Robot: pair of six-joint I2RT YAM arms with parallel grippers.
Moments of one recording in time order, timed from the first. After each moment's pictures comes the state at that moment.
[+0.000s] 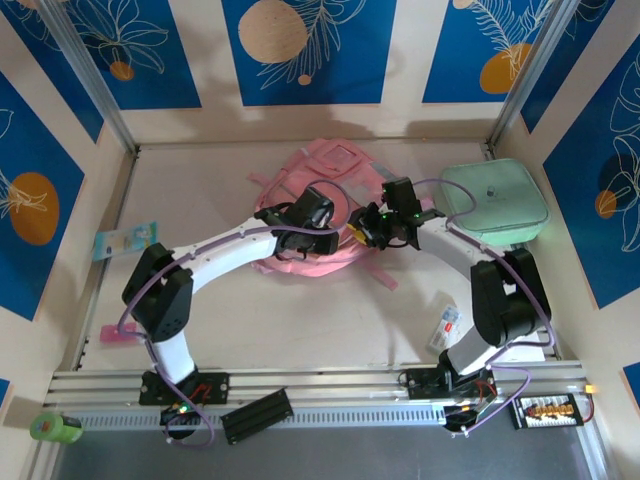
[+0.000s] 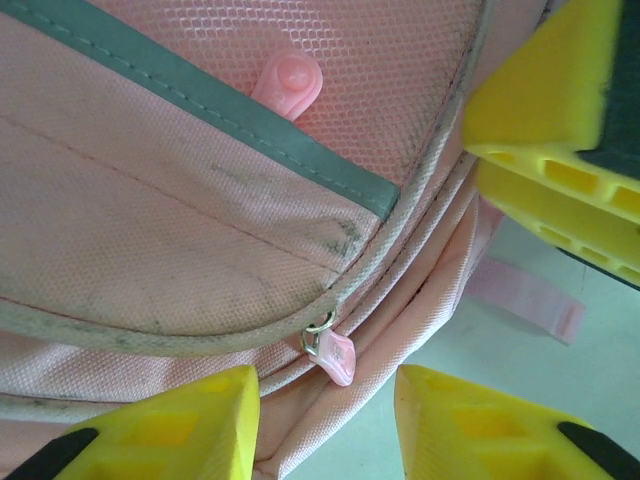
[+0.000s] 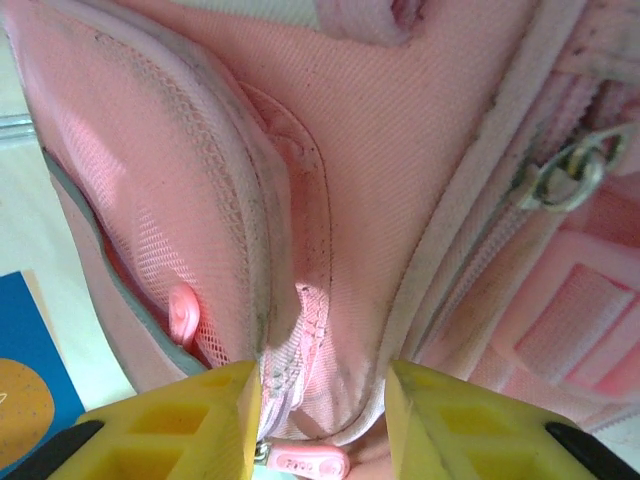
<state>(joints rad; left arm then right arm) -0.81 1.77 1.37 -0.57 -0.01 -0.54 0.36 1.57 0.99 -0.28 -0.42 1.13</state>
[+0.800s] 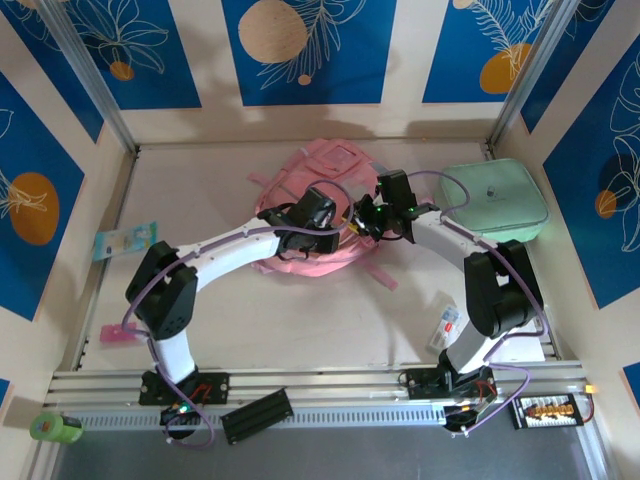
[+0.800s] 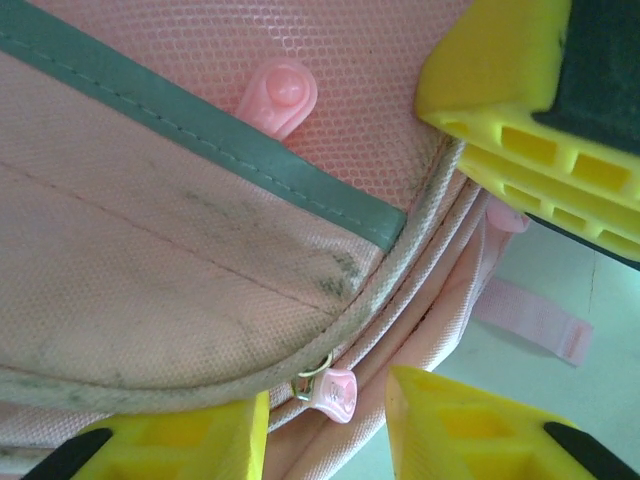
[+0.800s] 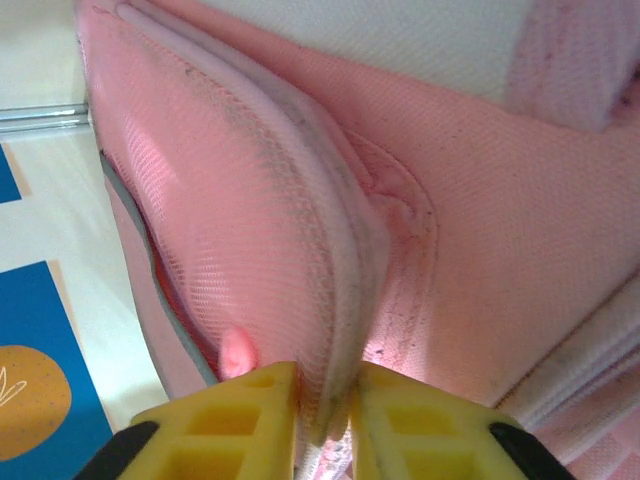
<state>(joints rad) -0.81 1.79 1.37 -0.53 -0.02 -0.54 0.37 1.65 1.07 -0.23 -0.45 1.11</state>
